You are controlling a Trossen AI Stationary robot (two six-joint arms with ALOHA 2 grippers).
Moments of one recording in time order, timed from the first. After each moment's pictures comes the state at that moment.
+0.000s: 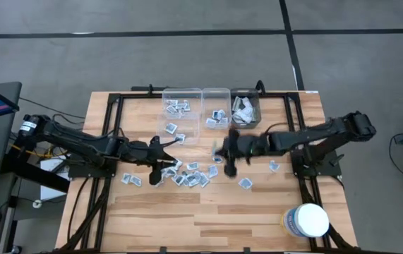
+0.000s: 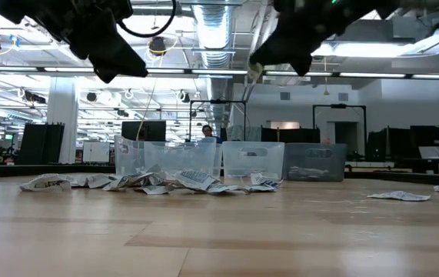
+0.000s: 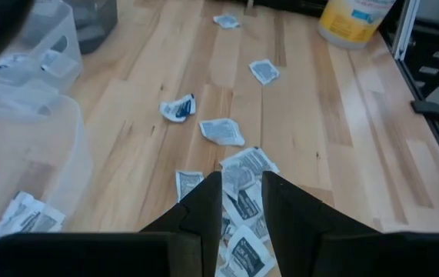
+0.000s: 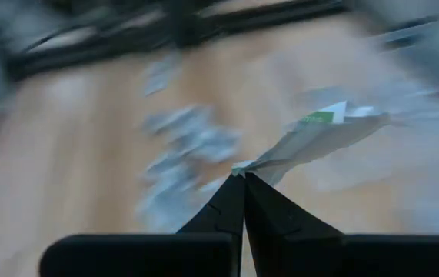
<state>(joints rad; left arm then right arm) -0.23 0.88 0.56 -0.05 -0.20 -0.24 0.10 1.37 0.86 -0.02 0.21 0.23</state>
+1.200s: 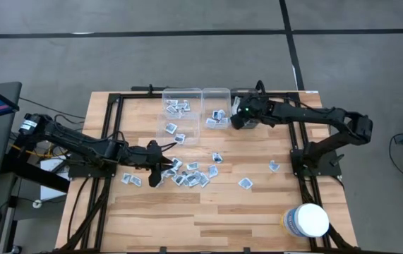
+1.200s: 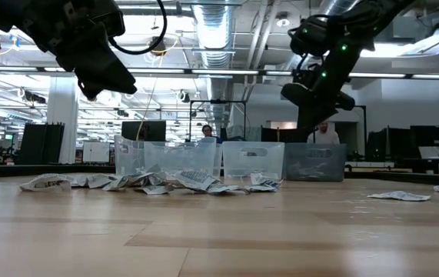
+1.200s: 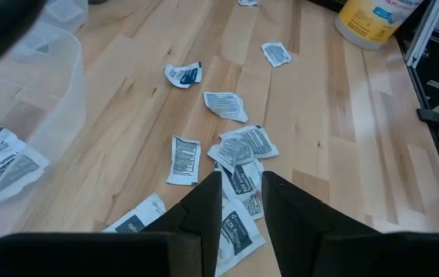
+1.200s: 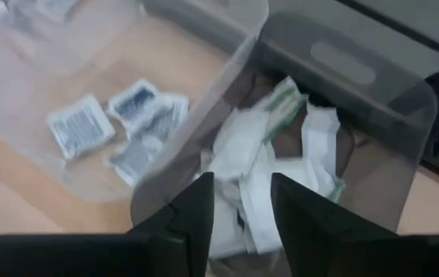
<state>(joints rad) -0.28 0.88 0.49 -0.03 -0.25 -0.42 -0.42 1.39 0.86 -0.43 0.42 0.40</state>
